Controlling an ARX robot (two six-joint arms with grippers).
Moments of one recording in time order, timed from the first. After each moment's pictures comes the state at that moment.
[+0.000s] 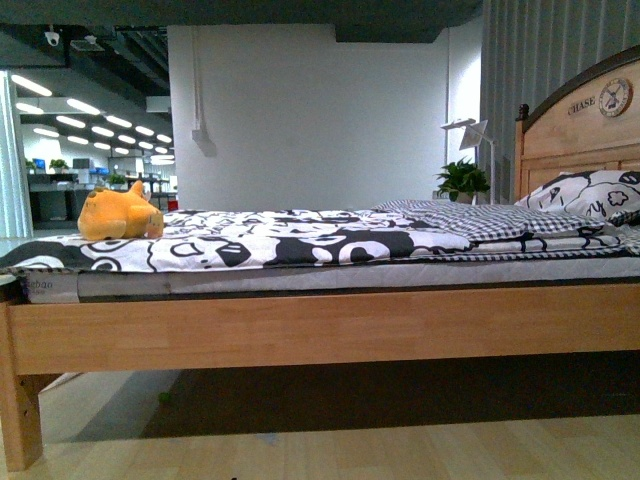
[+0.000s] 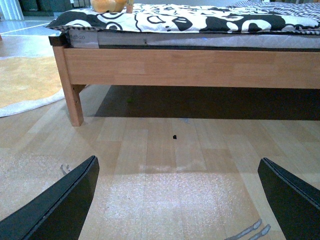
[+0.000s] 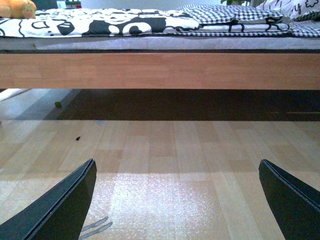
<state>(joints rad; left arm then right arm) 0.00 0.00 0.01 -0.01 0.00 -0.01 0.00 0.00 0.01 0.00 0.00 0.00</state>
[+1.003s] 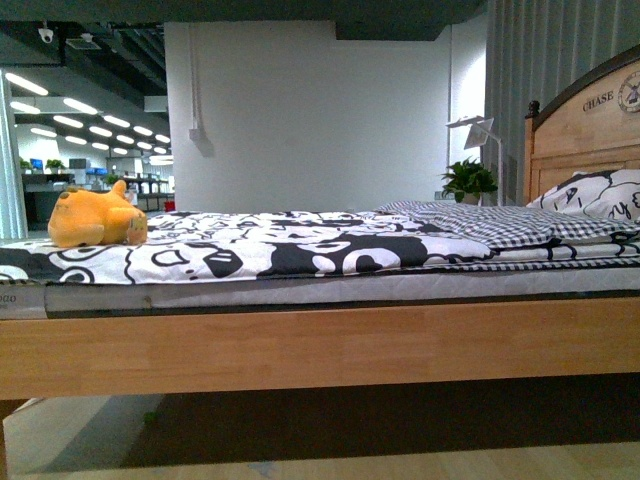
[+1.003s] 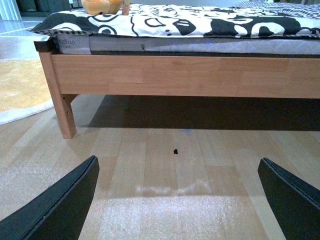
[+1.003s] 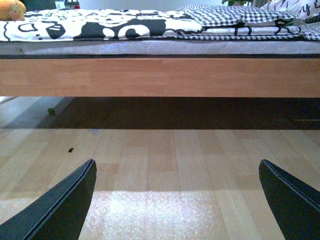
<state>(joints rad) 0.00 0.00 0.01 -0.01 0.00 -0.01 0.00 0.00 0.01 0.00 0.00 0.00</state>
